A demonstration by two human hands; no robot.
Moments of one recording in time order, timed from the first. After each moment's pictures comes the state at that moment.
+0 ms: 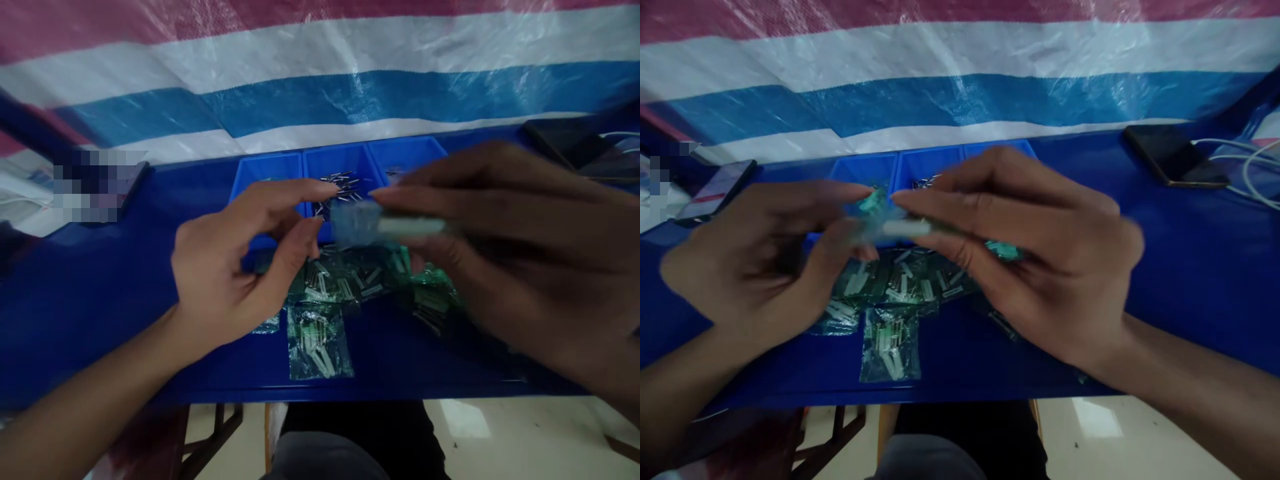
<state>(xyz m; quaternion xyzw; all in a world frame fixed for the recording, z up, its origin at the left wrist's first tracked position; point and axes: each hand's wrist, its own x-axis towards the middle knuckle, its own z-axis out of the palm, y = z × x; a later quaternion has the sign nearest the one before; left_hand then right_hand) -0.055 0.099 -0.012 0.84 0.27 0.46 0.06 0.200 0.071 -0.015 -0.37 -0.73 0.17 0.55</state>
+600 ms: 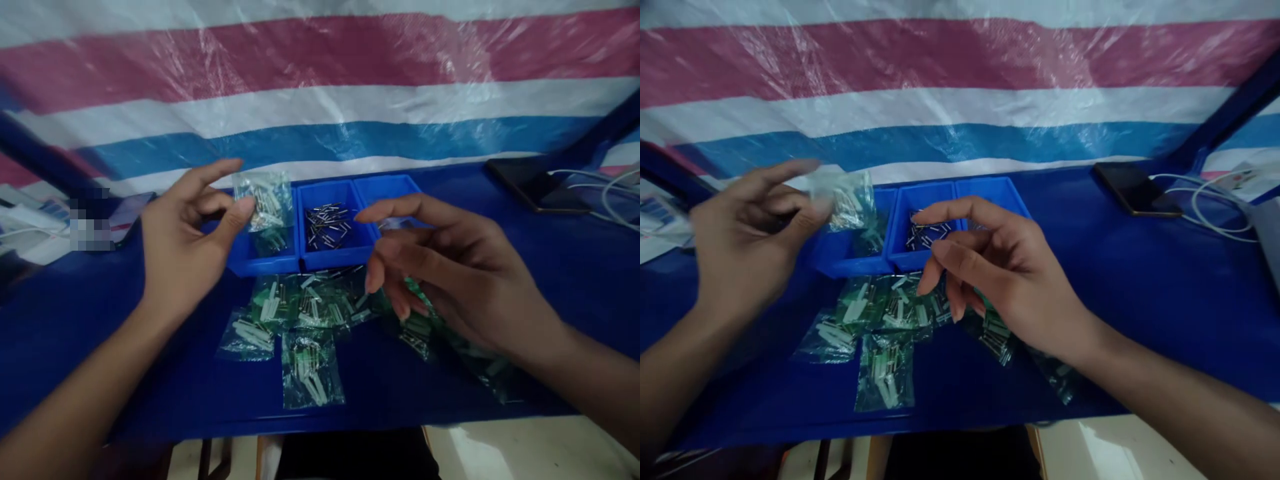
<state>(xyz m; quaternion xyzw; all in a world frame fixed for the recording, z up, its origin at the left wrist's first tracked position) -0.093 0.150 -0.011 0.75 0.41 0.51 0.08 0.200 0.084 -0.012 -0.28 -0.58 0.58 0.50</state>
